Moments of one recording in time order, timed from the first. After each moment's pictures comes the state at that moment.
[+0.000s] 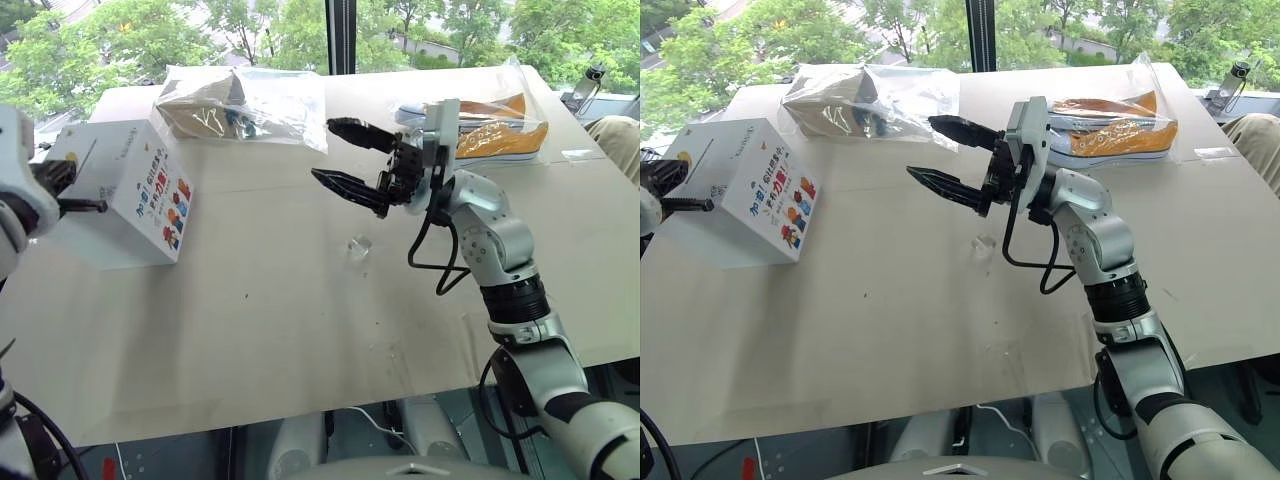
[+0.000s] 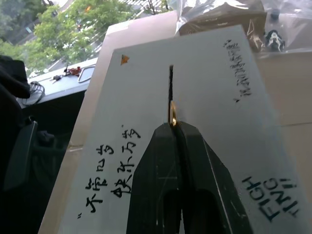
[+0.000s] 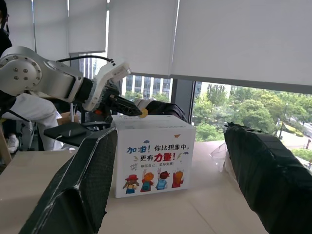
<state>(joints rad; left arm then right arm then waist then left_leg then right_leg) -0.31 1.04 0.58 -0.19 -0.58 1.05 -0.16 -0.77 -0.18 0.12 0.05 0.51 0.20 0.95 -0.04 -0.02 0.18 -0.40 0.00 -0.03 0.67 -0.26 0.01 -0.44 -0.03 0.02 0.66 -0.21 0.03</state>
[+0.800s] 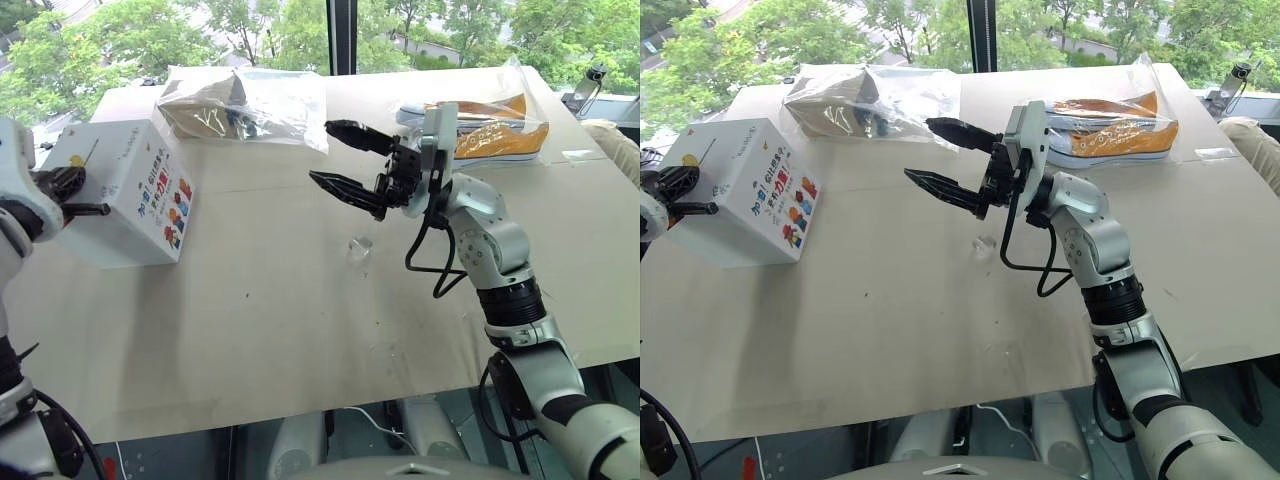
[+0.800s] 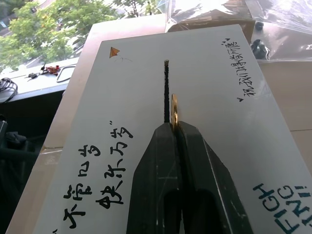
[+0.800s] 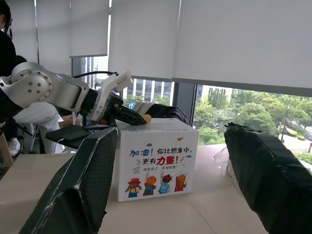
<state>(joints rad) -0.36 0.97 0.58 -0.10 -0.50 0.97 -0.28 -0.77 -0.16 0.12 0.05 0.51 0.19 0.95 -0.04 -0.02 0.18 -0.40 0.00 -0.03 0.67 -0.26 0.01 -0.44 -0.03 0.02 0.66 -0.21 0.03</state>
